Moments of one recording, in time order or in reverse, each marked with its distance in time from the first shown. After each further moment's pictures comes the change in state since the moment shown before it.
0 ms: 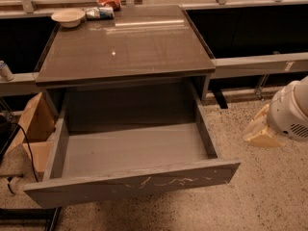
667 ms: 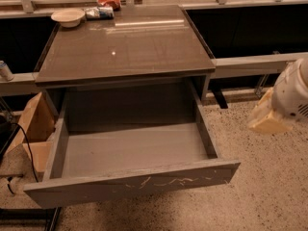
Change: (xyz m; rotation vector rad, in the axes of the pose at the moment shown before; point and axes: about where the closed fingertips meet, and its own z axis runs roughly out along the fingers) arm -0.015 -0.014 -0.033 0.014 0.041 -0.058
